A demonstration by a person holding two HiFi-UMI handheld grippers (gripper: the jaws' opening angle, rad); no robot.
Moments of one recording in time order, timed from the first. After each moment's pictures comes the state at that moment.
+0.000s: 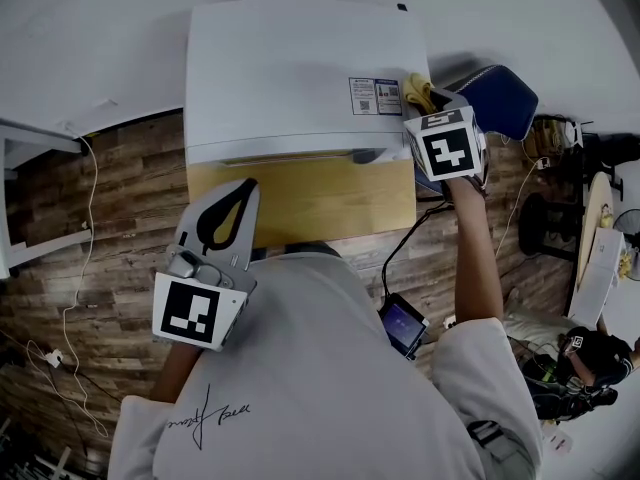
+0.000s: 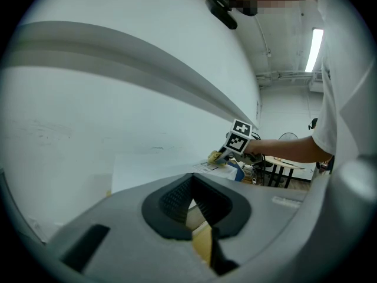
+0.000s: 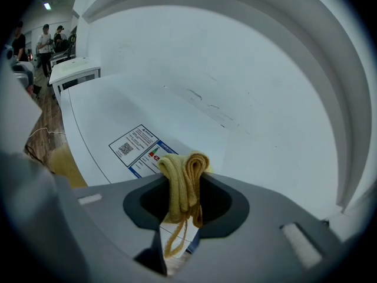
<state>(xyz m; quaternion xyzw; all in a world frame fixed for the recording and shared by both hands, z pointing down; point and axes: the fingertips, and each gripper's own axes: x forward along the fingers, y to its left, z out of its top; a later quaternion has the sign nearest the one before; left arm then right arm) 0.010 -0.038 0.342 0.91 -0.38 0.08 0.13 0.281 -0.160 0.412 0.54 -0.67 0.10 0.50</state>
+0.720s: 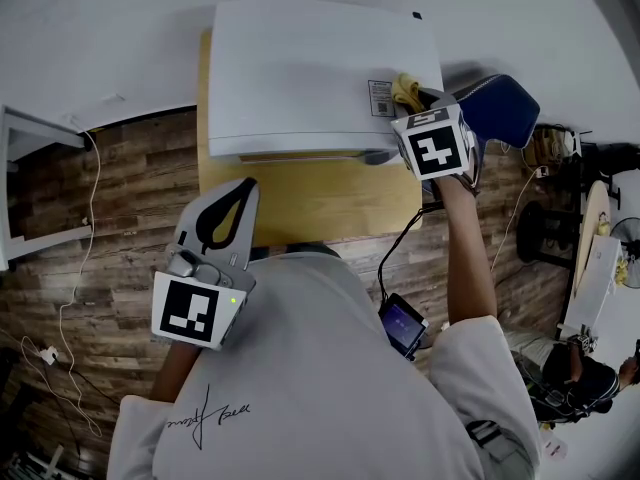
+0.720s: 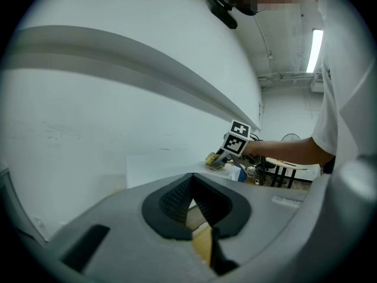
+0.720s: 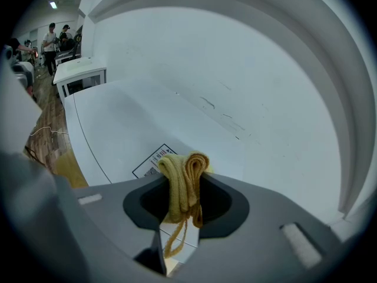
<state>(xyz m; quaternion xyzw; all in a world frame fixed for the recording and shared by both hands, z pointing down) -0.027 -0.031 0.340 0.91 -0.39 0.07 0.13 0.224 -0.162 0.413 0.53 -0.68 0.09 0.50</state>
